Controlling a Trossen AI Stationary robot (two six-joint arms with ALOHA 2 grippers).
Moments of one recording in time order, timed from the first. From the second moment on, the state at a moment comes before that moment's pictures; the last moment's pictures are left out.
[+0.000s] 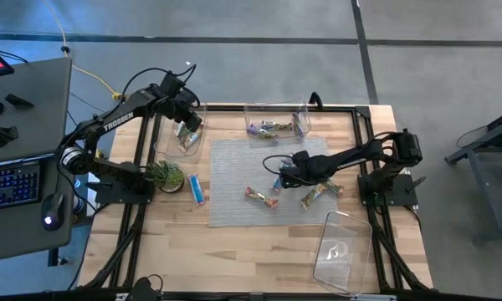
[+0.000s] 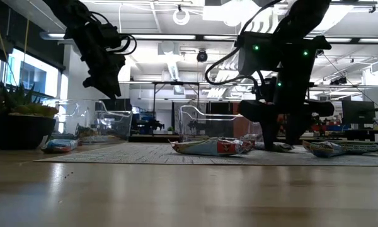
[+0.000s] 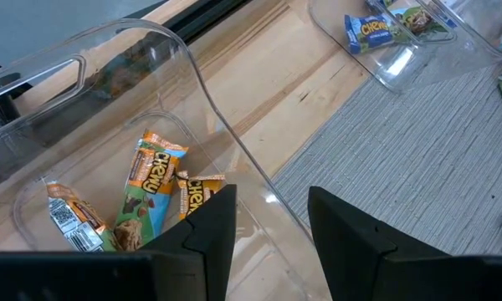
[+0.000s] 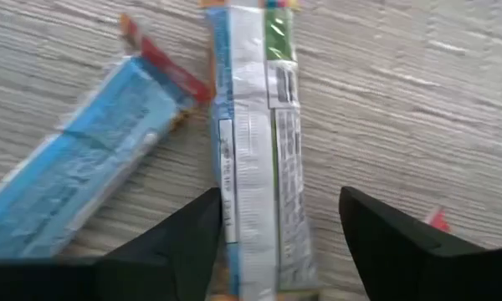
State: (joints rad) left arm 0.94 1.30 0.99 -0.70 0.25 0.01; right arm -0.01 1.72 0.89 -0.65 0.43 1.26
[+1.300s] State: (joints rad) left arm 0.94 1.30 0.99 -0.70 0.25 0.01; right arm 0.04 1.58 0.89 -0.49 0.29 1.01
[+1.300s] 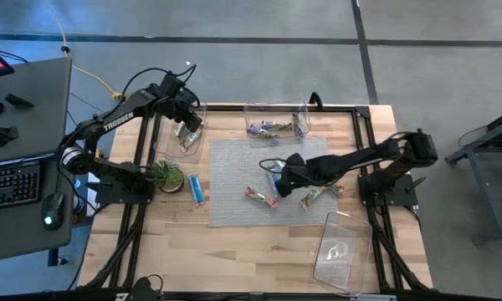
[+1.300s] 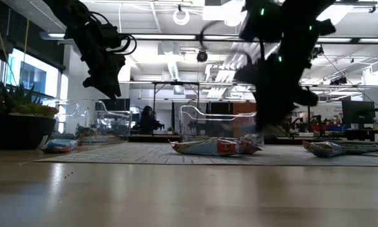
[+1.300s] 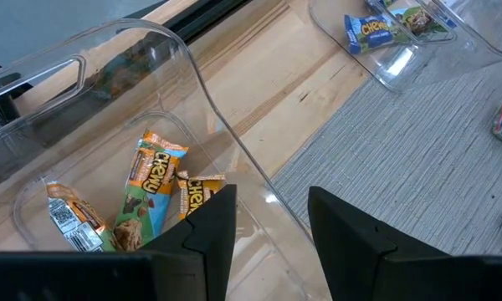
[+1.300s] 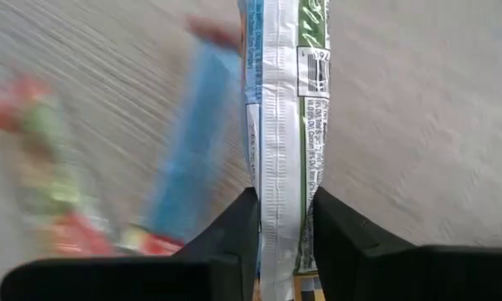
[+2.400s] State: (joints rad) left arm 0.94 1.30 1.38 -0.75 0.04 0.01; right arm -0.15 2.05 1.60 -0.06 0.29 0.40
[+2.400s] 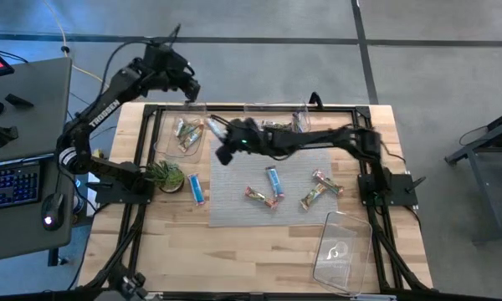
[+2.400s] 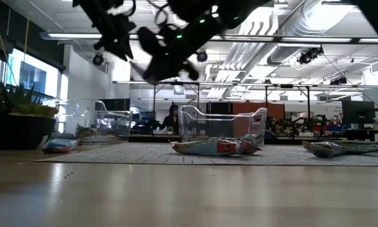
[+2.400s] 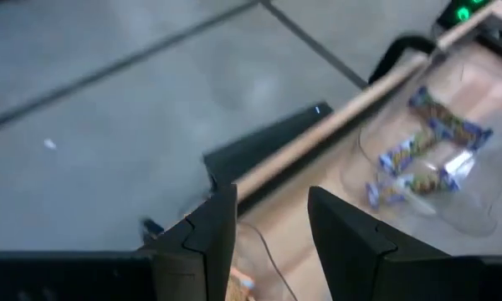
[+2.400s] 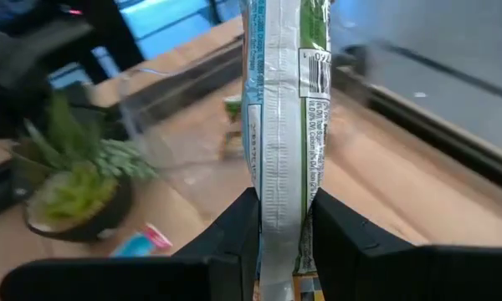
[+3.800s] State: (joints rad) left arm 0.94 1.30 1.51 -0.87 0.06 0.06; right arm -0.25 2.62 2.24 0.14 0.06 0.38
